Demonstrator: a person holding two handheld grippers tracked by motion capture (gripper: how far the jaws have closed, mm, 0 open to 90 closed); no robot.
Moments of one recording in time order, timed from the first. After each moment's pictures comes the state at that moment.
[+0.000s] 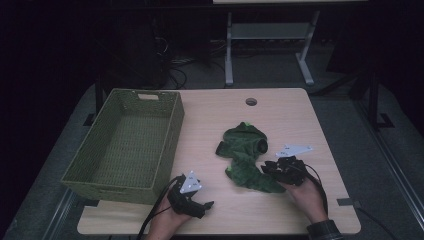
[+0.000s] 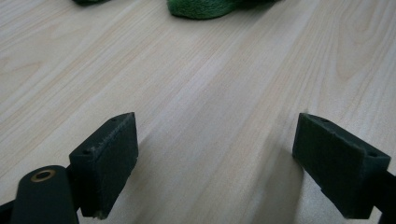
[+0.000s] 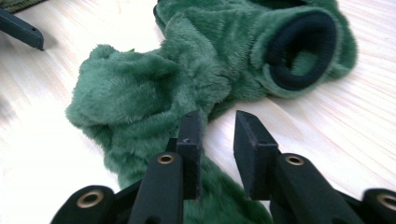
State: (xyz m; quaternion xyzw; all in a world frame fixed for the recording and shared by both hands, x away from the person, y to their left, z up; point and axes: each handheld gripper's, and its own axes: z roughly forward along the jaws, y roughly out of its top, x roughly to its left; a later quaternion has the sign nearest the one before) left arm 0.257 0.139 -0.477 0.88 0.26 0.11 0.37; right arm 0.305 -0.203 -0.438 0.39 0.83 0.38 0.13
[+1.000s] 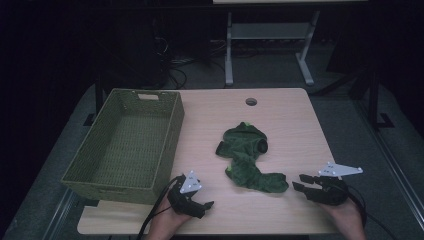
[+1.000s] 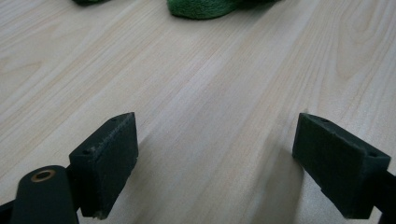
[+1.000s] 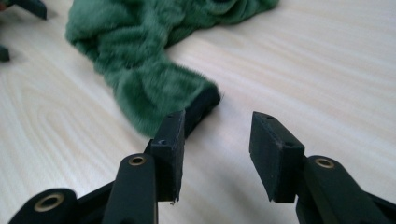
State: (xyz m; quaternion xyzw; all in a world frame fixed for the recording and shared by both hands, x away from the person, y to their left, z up) left arm 0.257 0.139 -0.477 0.88 0.26 0.11 0.37; right arm 0.251 -0.294 -0.452 0.42 0.80 0.41 0.12
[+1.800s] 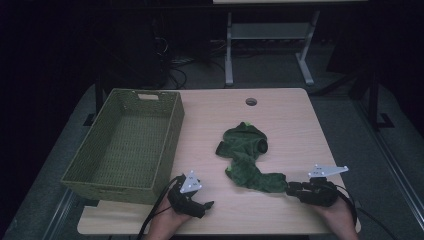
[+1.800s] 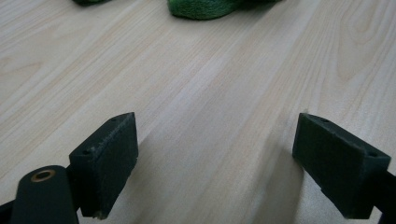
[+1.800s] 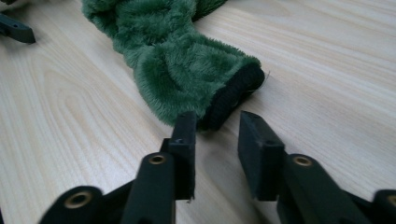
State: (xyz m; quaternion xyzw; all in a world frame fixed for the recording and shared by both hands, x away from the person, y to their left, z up) left arm 0.257 0.139 -0.477 0.88 0.26 0.11 0.38; right arm 0.262 -0.281 -0.474 0.41 0.82 0.41 0.05
